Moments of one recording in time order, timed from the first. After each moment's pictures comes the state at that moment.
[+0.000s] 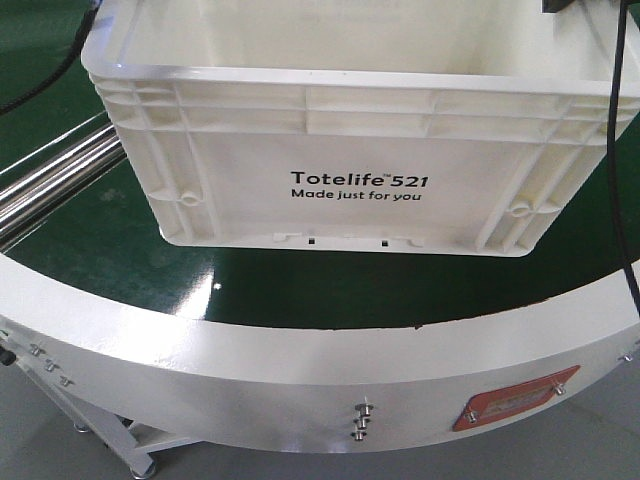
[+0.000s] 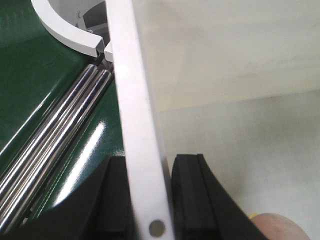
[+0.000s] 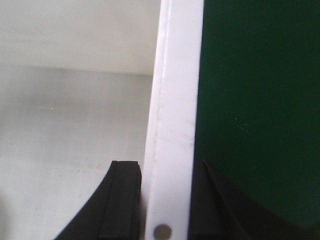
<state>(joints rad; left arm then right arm) -0.37 1.71 -1.98 0.18 1.03 -0.22 0.08 1.71 -1.97 0.09 1.22 0.05</state>
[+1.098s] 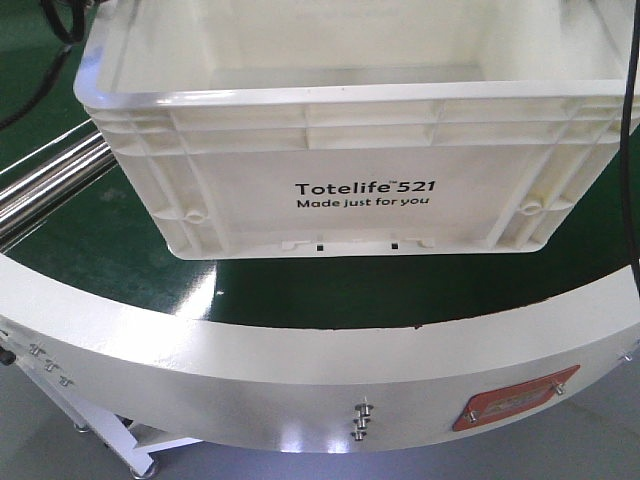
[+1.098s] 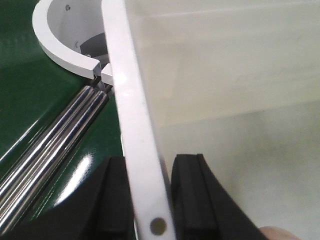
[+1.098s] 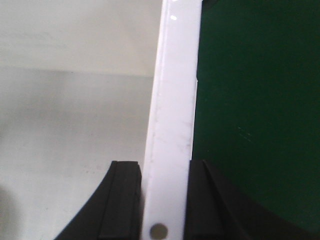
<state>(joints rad) -0.37 1.51 -1.62 0.22 0.72 -0.30 0.08 1.67 -1.97 0.12 1.22 0.01</state>
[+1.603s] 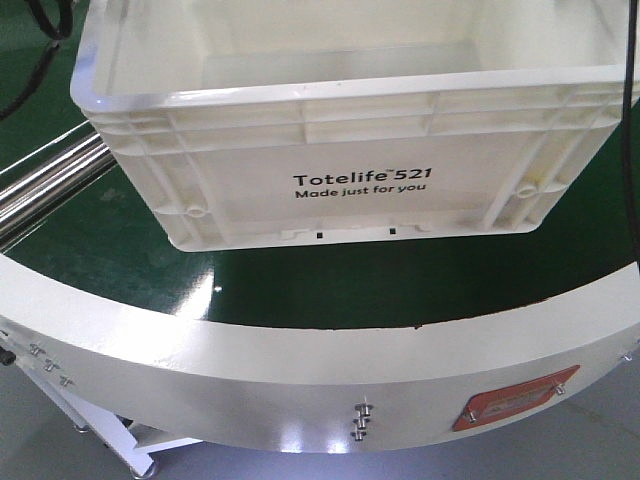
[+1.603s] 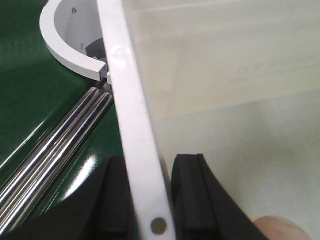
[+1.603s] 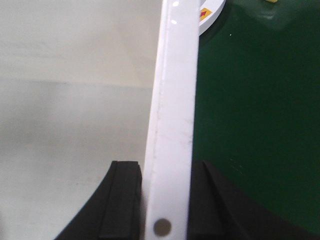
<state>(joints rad) -0.37 1.50 -1.62 0.23 0.74 -0.31 0.15 1.63 -1.88 0.02 1.05 0.02</state>
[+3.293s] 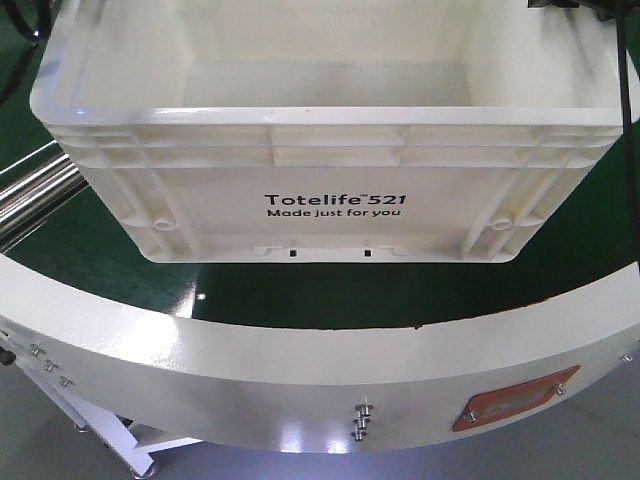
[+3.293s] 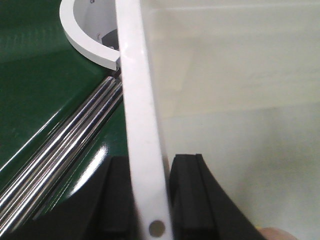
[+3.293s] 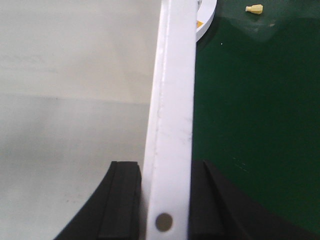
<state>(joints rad) -0.37 1.46 -1.62 0.29 0.81 -0.37 0.25 1.45 -1.58 -0.16 0.84 0.23</state>
